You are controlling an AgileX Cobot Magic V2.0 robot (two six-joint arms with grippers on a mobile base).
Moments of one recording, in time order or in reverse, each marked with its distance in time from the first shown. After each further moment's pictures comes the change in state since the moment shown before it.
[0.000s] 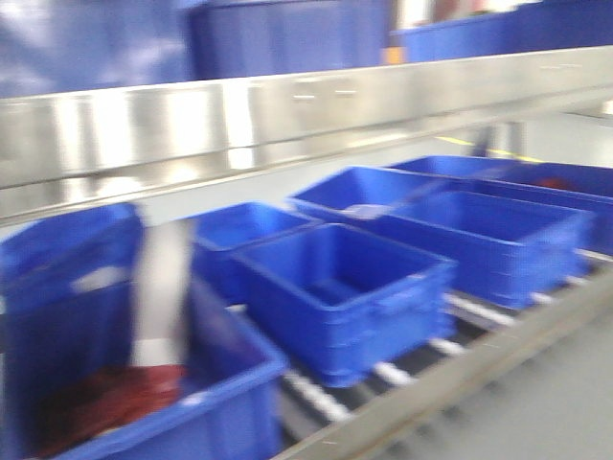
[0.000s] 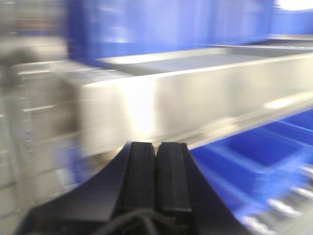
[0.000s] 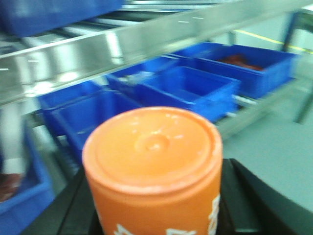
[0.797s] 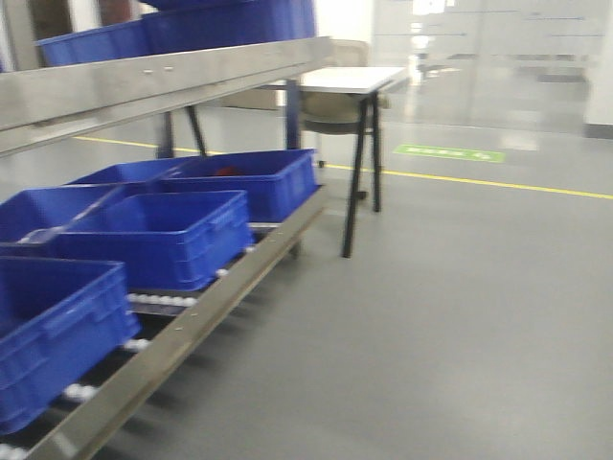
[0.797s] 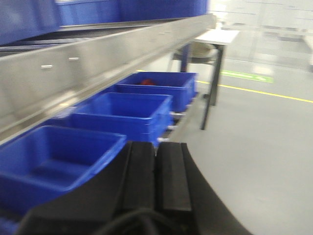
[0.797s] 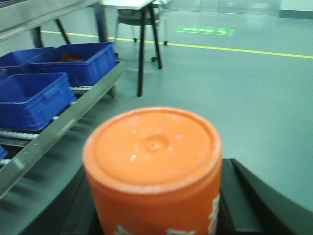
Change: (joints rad) left arm 0.002 0.000 0.000 0.000 0.000 0.000; right arm 0.000 0.000 0.000 0.000 0.001 0.000
